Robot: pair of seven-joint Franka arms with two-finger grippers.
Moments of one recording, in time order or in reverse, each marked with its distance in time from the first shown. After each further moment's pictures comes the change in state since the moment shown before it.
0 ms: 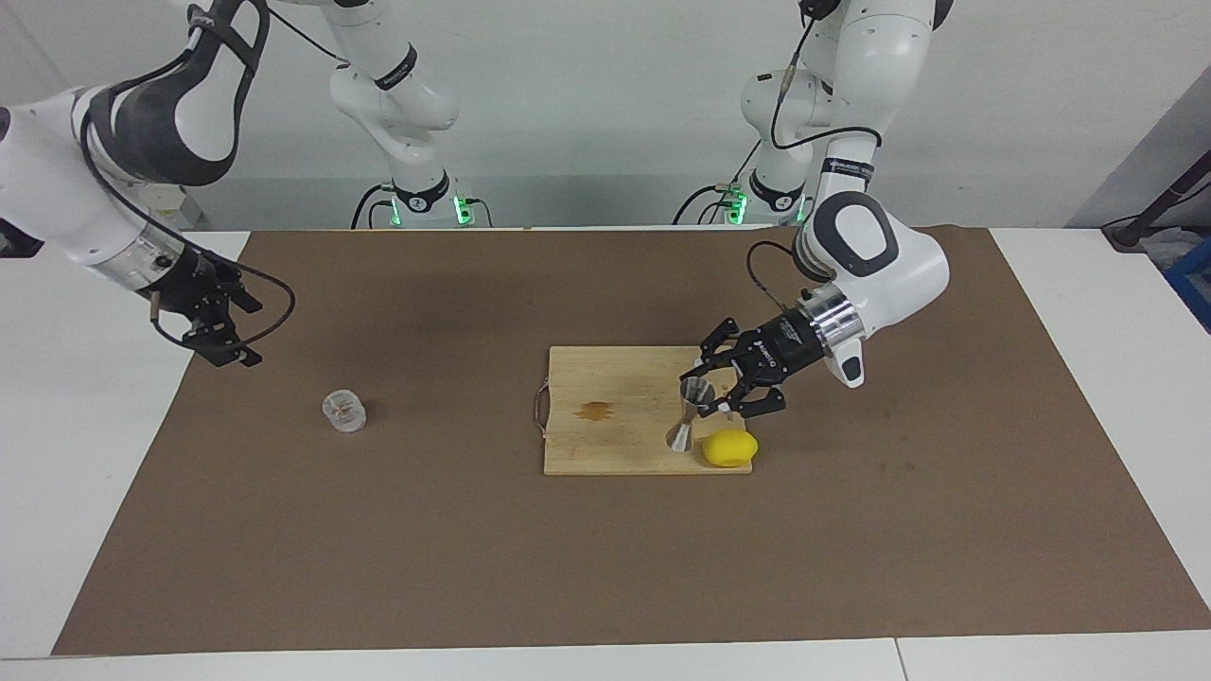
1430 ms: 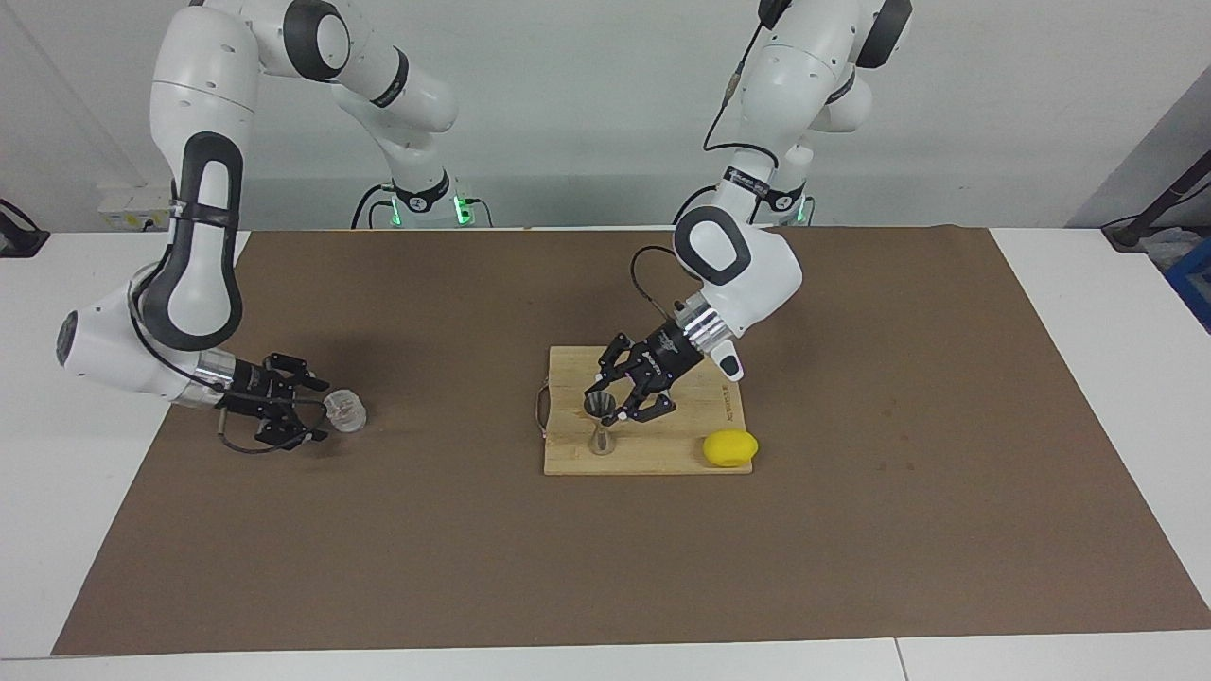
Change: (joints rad) left arm -0.221 0.130 0.004 0.038 -0.060 0.273 0.000; right arm -0.028 0.271 0.003 -0.091 0.263 0.164 -0.206
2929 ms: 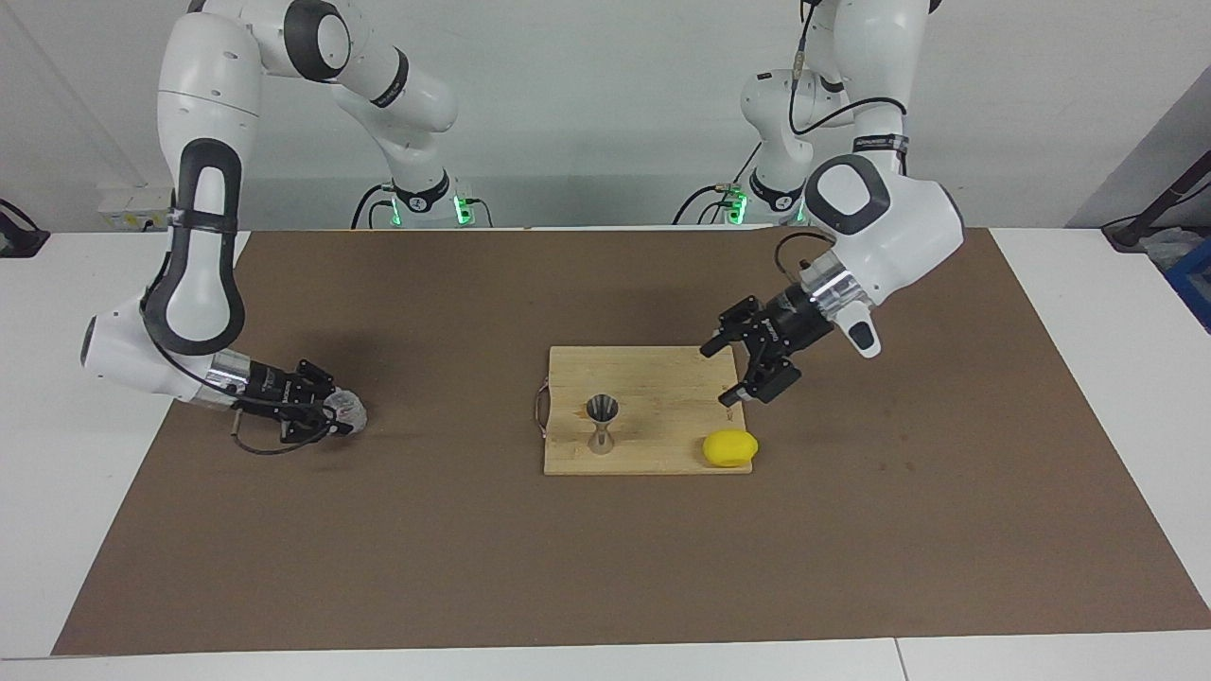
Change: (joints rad) left arm 0.336 -0.223 0.022 -0.017 0.770 -0.405 -0.037; right arm -0.006 -0.002 0.005 -0.052 0.150 0.009 -0.038
